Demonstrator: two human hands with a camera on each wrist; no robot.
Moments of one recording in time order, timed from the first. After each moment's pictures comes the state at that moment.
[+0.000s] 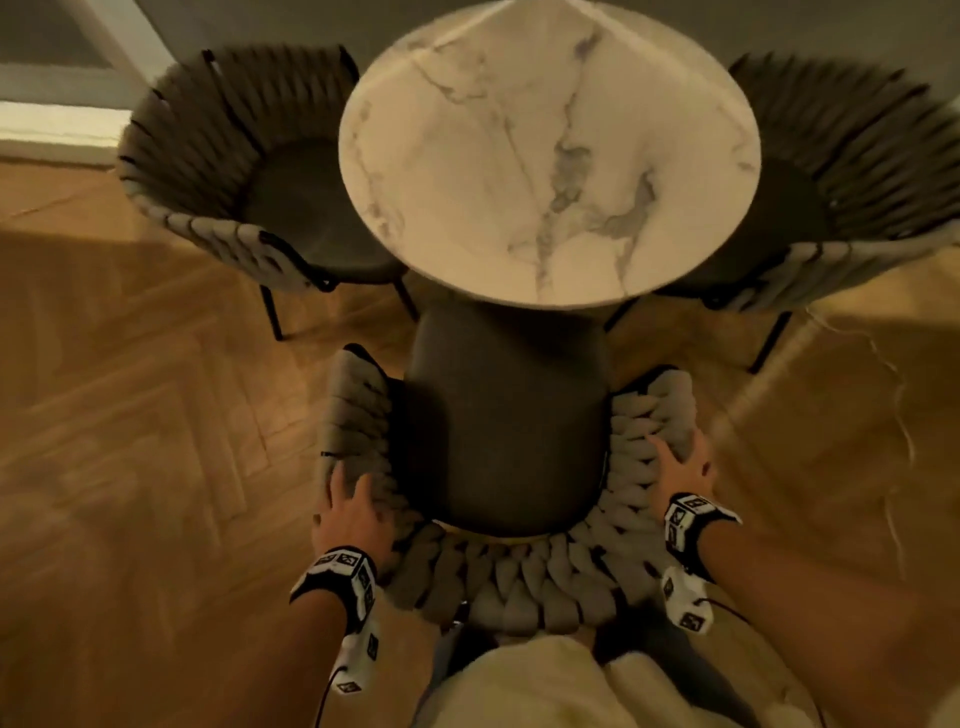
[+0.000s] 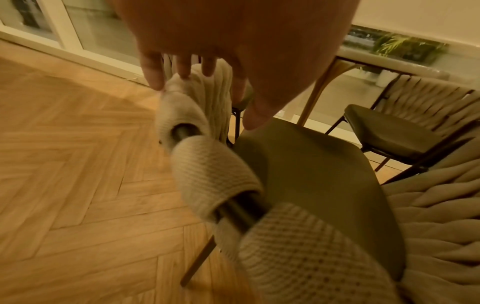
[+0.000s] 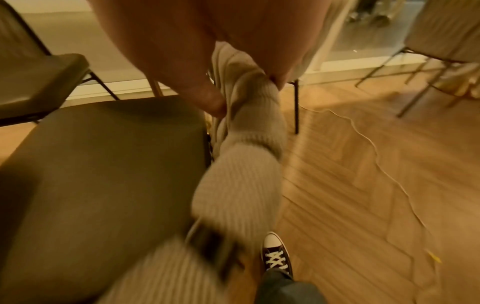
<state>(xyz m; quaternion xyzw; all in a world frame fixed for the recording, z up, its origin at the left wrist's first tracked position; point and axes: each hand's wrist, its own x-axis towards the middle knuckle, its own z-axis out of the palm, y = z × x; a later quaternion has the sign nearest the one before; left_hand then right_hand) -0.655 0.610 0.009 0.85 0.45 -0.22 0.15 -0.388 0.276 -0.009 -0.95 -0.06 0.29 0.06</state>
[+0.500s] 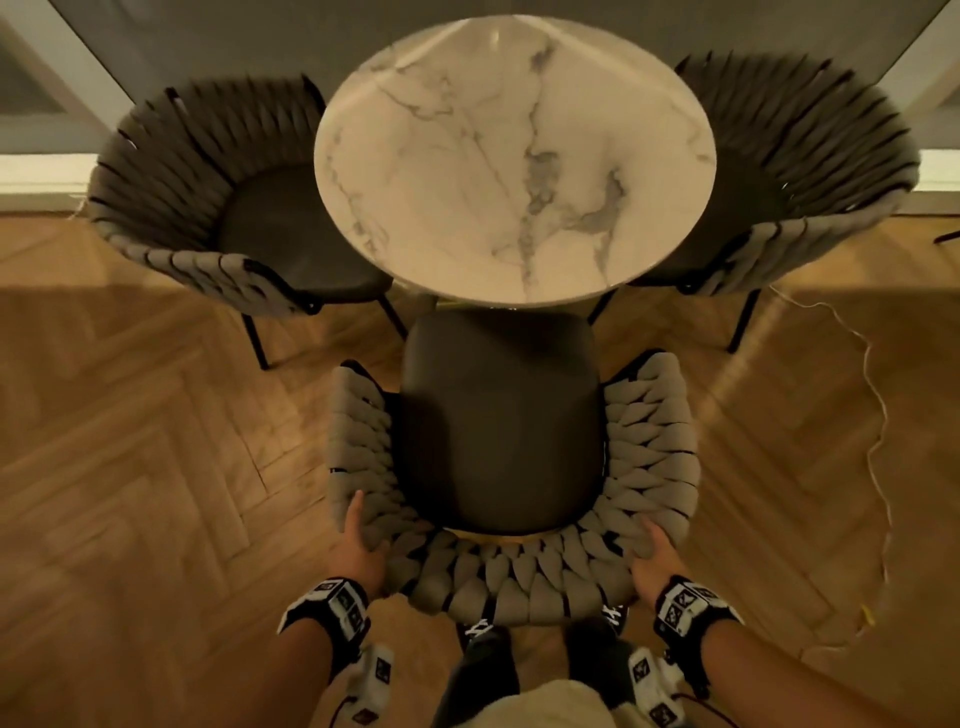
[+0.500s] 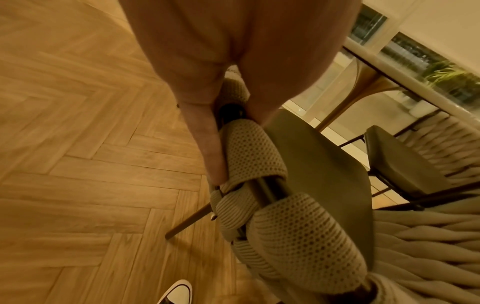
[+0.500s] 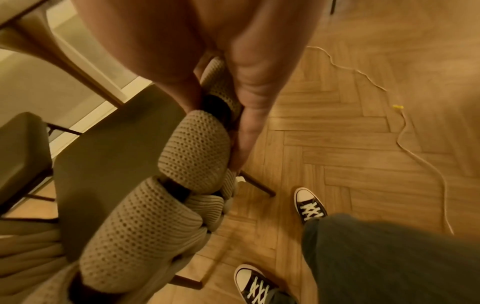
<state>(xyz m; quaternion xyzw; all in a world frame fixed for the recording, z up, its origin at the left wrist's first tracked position) -0.692 0.622 0.003 0.74 0.51 -0.18 0.40 -0.532 0.250 -0.061 -0.83 0.18 0.37 0.38</state>
